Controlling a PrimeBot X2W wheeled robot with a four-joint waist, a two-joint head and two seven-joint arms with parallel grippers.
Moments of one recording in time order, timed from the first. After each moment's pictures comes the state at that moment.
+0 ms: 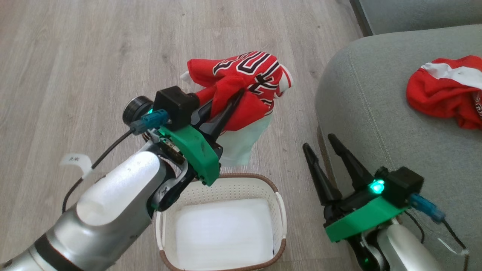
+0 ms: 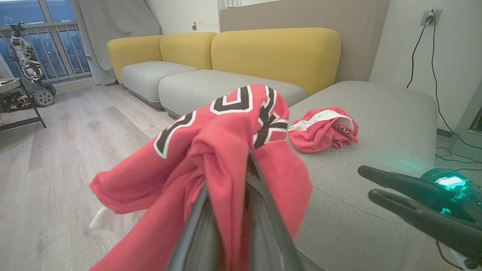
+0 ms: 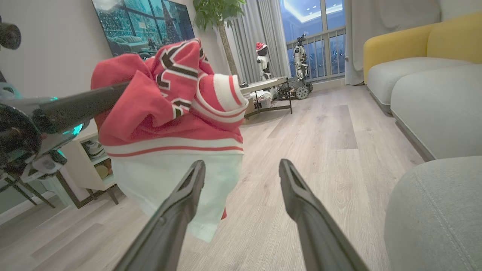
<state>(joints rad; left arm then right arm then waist) -0.70 0.38 -0.93 0.14 -0.70 0.07 -0.04 -0.12 -0.18 0.37 0.07 0.46 0.13 -0.26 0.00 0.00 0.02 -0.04</state>
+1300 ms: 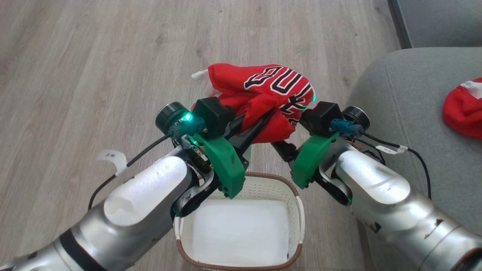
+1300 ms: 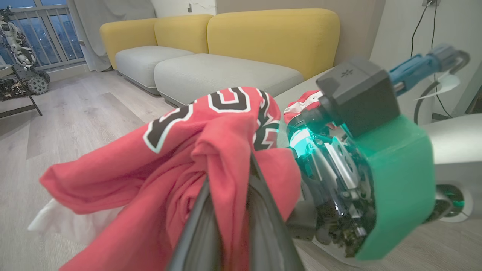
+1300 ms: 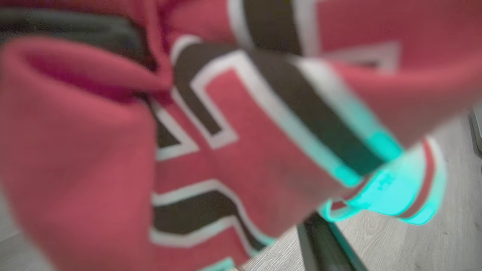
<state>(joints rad) -0.74 0.31 -1.03 0.18 -0.70 0.02 -0.01 -0.75 -0.22 0.92 0.65 0.62 0.13 -0.24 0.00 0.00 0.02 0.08</state>
